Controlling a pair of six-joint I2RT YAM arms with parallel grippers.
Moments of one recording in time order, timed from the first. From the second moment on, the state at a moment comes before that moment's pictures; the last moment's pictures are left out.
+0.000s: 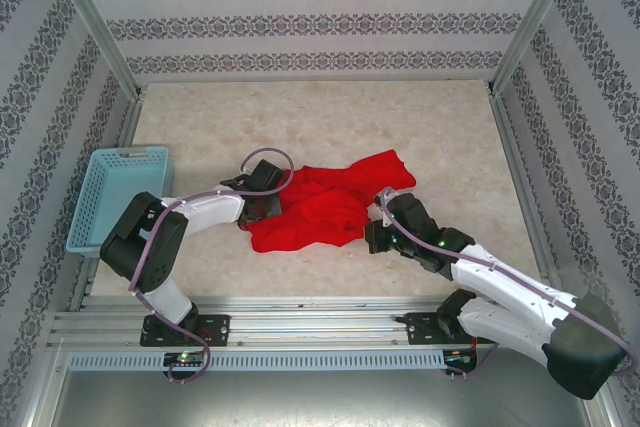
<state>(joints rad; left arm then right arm) -0.51 1.66 0.88 -0.37 -0.16 -0.75 0.67 0.94 0.49 -0.35 -0.08 0.50</state>
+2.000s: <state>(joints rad) -1.02 1.87 1.31 -0.61 -0.35 -0.46 0.68 0.64 0.27 -0.33 0.01 0.75</state>
